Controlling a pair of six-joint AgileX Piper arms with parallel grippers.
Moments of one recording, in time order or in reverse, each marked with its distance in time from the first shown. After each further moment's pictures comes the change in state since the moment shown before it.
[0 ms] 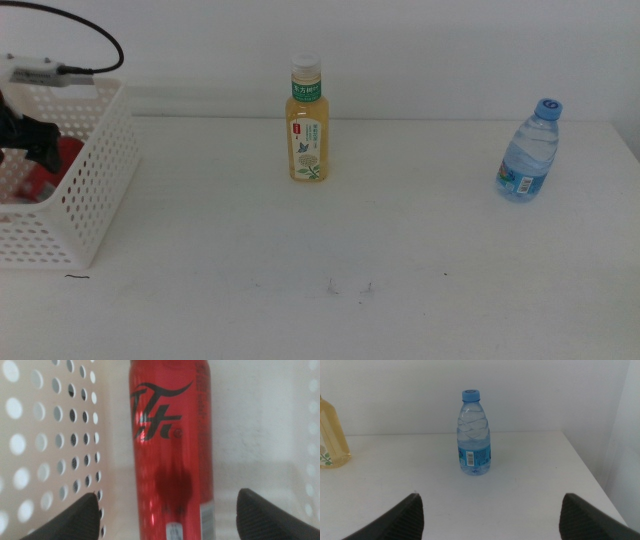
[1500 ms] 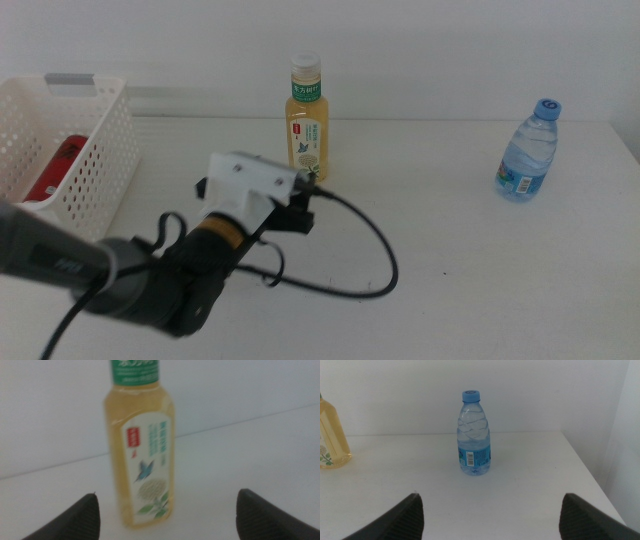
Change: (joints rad) left arm -0.824 -0.148 1.049 -0.023 -2.014 -0.401; right arm 0.000 0.000 0.000 0.000 0.000 0.000
